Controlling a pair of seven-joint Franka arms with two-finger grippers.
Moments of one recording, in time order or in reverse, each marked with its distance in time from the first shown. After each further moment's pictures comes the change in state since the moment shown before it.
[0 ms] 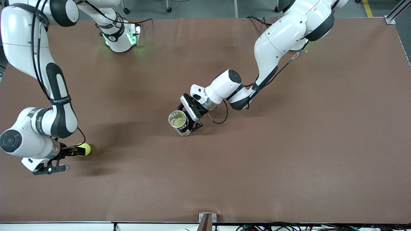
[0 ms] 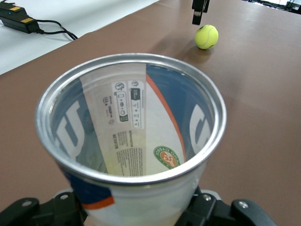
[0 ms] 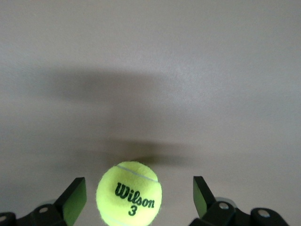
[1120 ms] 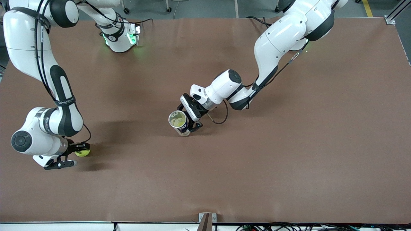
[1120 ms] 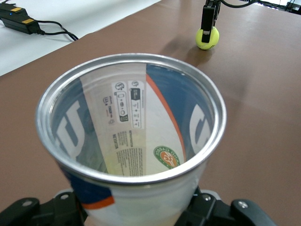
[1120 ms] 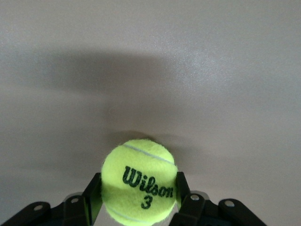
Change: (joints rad) left arm 0.000 0.000 0.000 0.002 0.000 0.000 0.000; right arm -0.007 -0.001 0.011 -0.069 0.000 -0.004 0.000
